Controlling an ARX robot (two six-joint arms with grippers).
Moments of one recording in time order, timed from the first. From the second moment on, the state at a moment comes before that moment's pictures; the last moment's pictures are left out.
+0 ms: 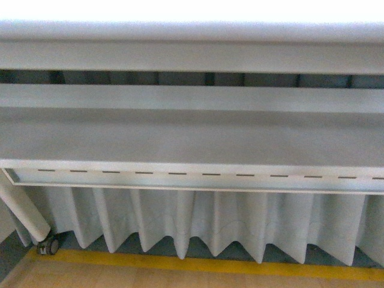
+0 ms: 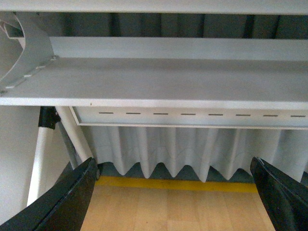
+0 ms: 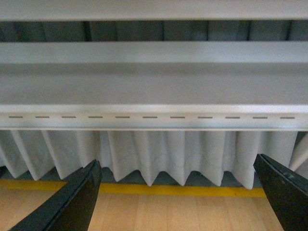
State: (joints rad) left arm 0.00 0.01 0.01 0.00 0.00 0.00; right arm 0.00 0.00 0.01 -0.01 0.00 -0.01
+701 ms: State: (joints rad) left arm 0.00 0.01 0.01 0.00 0.00 0.00; right arm 0.00 0.00 0.01 0.00 0.00 -0.01
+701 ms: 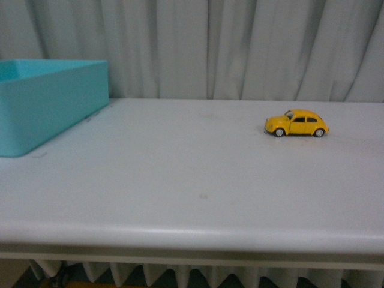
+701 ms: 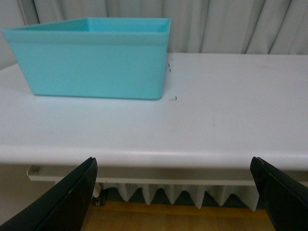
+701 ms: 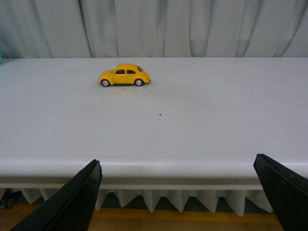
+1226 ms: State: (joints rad) left arm 0.00 0.01 0.01 0.00 0.00 0.00; right arm 0.00 0.00 0.01 0.00 0.00 -0.01
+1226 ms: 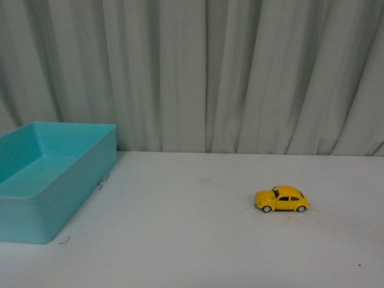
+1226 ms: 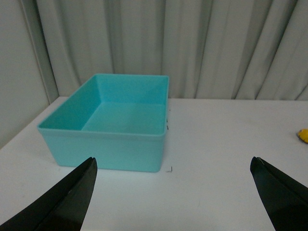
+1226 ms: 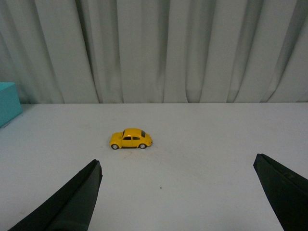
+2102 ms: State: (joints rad) left arm 0.00 0.01 0.01 0.00 0.00 0.00; right arm 0.00 0.00 0.01 0.00 0.00 -0.01
